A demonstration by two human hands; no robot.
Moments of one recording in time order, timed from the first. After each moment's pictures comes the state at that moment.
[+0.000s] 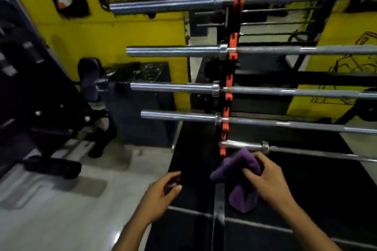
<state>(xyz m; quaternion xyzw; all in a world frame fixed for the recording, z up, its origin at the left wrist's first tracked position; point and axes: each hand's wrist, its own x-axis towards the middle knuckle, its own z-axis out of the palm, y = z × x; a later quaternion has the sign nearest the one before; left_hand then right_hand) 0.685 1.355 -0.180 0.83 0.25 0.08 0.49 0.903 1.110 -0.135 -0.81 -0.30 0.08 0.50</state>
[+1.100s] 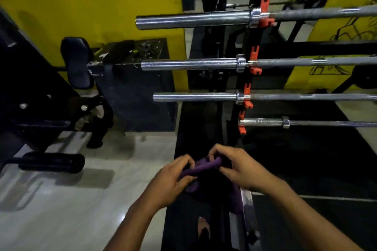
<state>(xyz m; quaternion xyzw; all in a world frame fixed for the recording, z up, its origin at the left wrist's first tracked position) 0.642 1.458 -0.149 0.92 0.09 0.04 0.38 0.803 1.270 -0.128 -0.74 -0.53 0.18 0.37</state>
